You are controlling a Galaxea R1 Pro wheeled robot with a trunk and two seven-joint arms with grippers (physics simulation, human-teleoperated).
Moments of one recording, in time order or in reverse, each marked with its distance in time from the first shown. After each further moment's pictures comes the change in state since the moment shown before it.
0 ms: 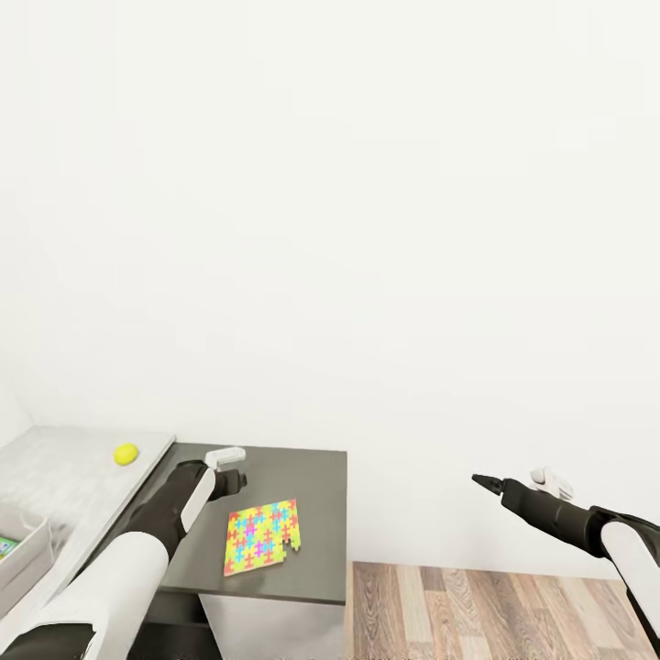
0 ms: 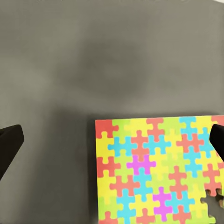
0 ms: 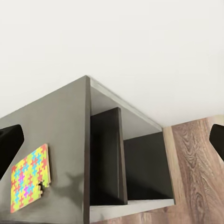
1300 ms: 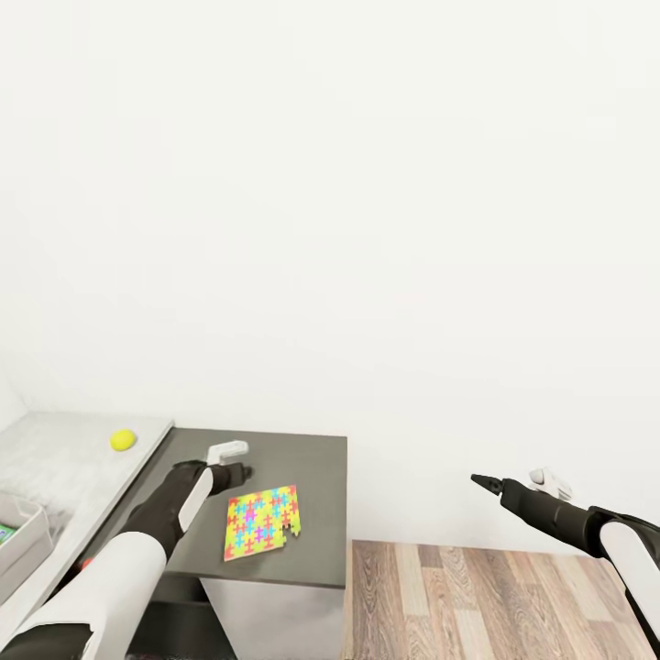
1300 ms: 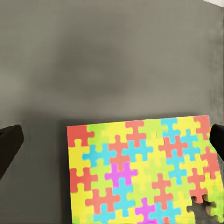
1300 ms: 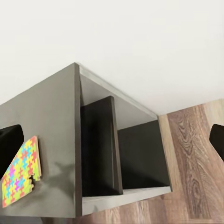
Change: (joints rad) left arm 0.000 0.009 -0.001 0.001 0.004 -0.077 -0.123; right arm 0.000 0.004 0.000 0.000 0.000 0.001 0.001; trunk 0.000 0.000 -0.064
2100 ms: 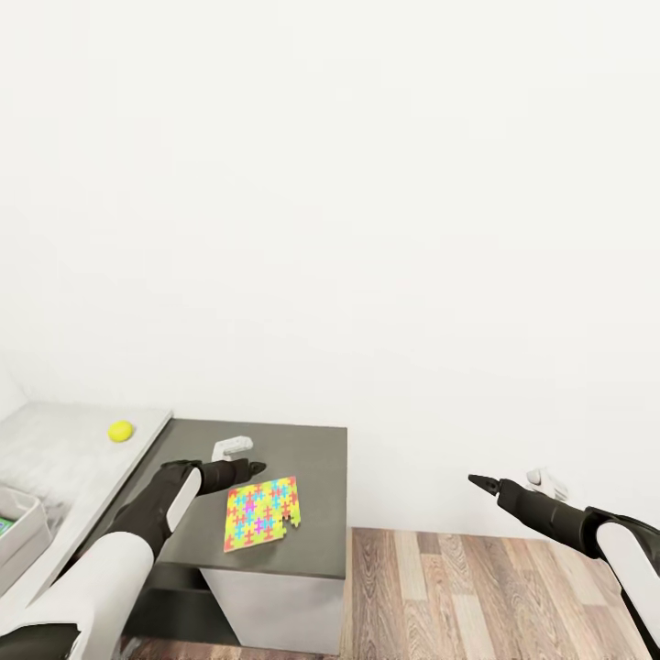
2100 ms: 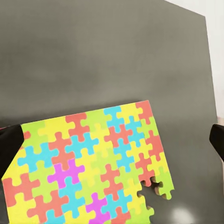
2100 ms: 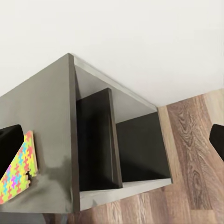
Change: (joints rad) left arm 0.000 0.042 0.002 -0.001 -0.001 -0.001 -0.322; right arm 0.000 0.013 -0.001 0.001 0.000 0.000 0.000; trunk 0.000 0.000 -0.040
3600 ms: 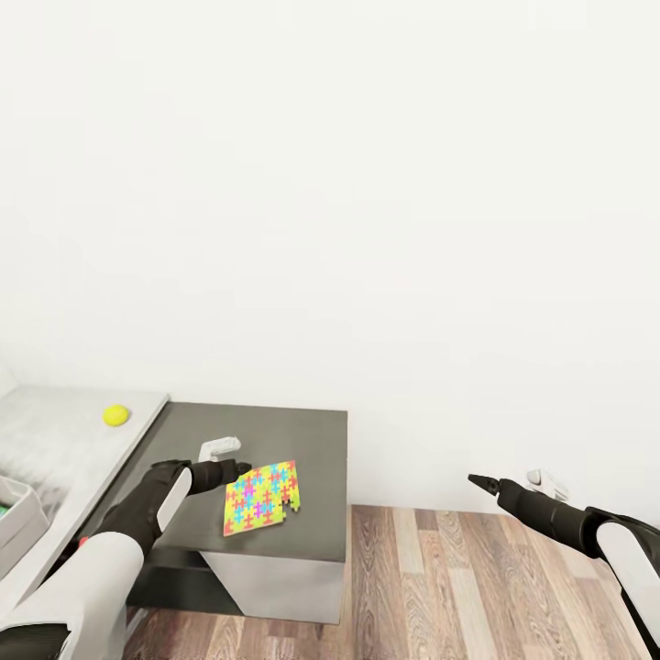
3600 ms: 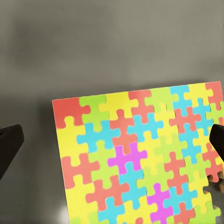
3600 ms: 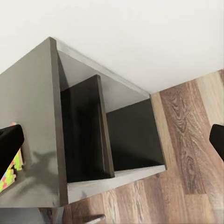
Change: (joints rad) left arm 0.000 0.033 -0.001 -0.001 0.004 -0.002 0.080; right arm -0.001 0.000 0.000 0.000 0.000 0.000 0.000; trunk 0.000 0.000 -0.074
